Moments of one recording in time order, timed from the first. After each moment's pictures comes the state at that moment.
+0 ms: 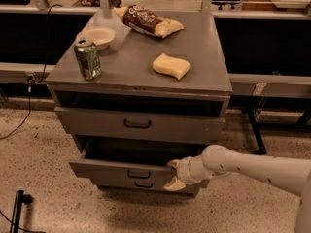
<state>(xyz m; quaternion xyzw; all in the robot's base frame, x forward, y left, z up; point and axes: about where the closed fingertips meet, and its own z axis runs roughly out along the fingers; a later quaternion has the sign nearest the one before) 0.538 -0.060 0.437 -0.64 0.69 0.16 0.30</state>
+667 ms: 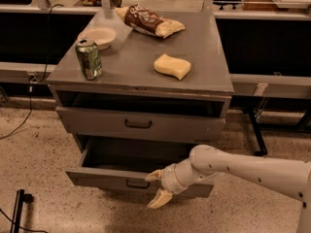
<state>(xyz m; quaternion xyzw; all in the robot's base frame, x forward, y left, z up) 0.472 0.007 0.462 -0.68 0.62 0.28 0.29</state>
